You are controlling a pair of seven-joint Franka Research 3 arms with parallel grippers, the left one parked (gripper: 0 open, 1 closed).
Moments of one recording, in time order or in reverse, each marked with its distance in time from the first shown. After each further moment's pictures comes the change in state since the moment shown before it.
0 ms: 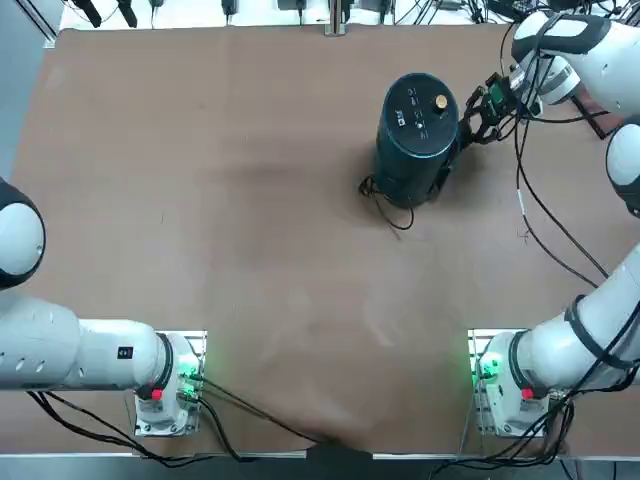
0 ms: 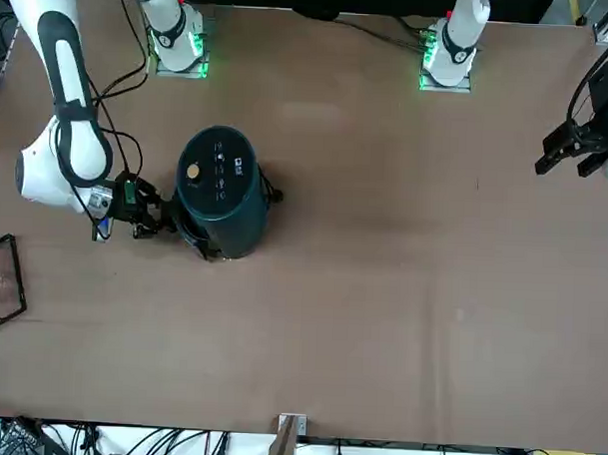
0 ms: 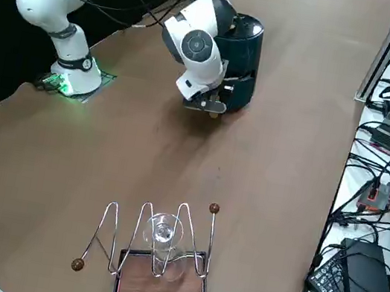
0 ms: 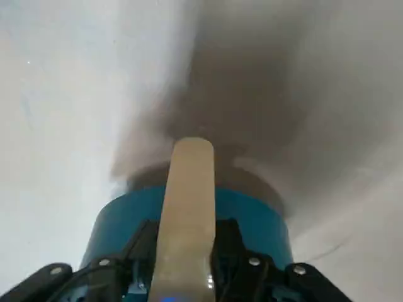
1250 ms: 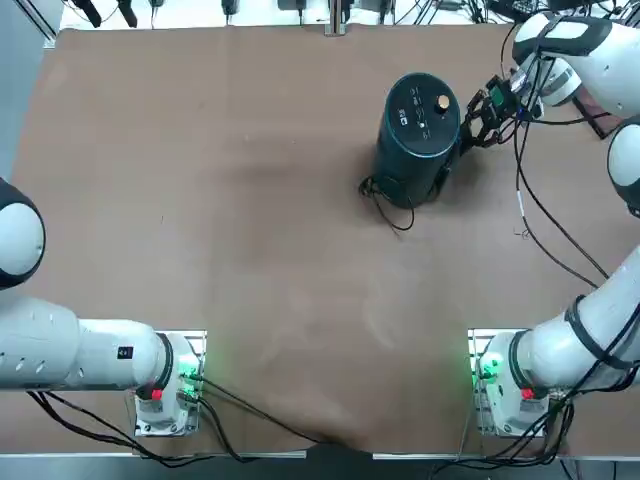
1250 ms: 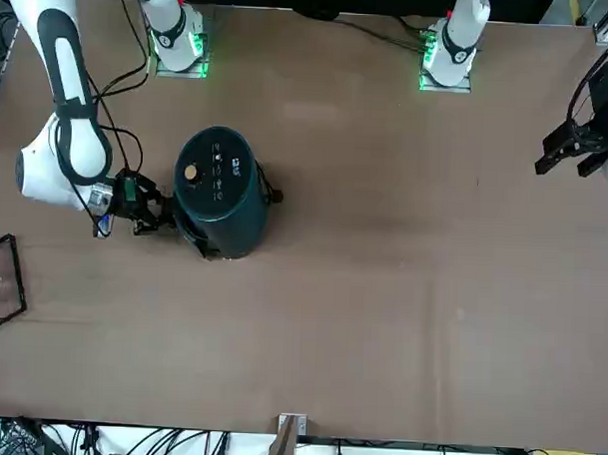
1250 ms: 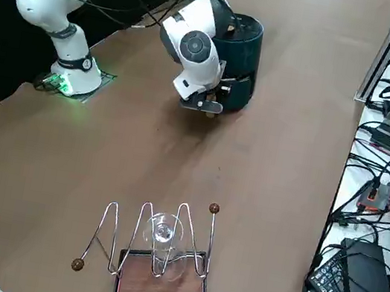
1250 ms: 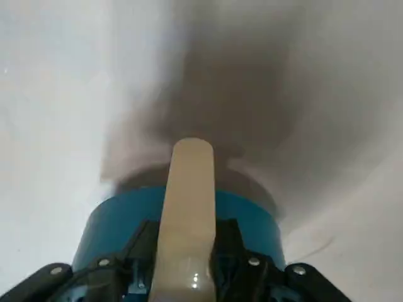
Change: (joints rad) arm -0.008 -0.004 -0.008 -0.016 -0.022 -0.011 0.017
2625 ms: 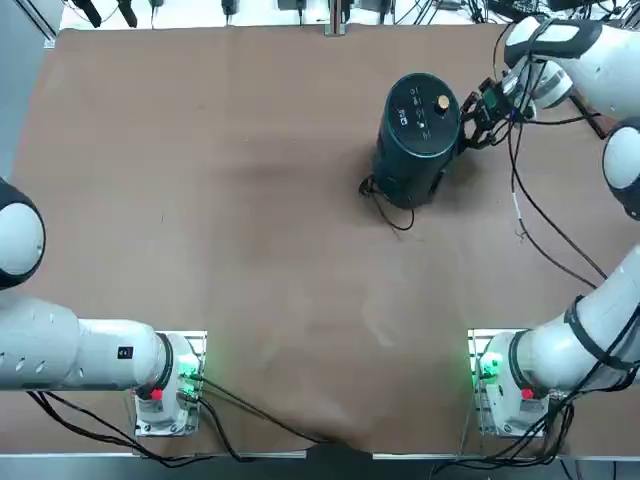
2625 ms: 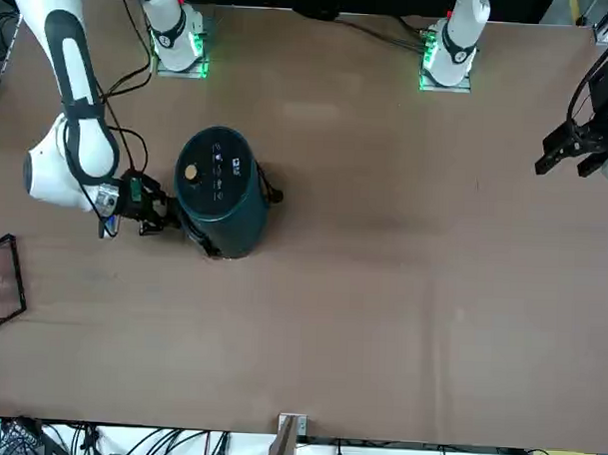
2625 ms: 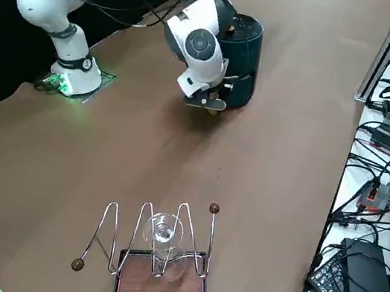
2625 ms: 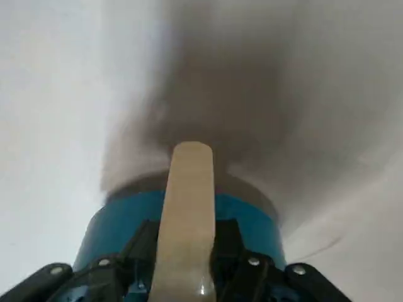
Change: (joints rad) arm 0.050 0.015 0.009 -0.009 0.034 0.033 0.005
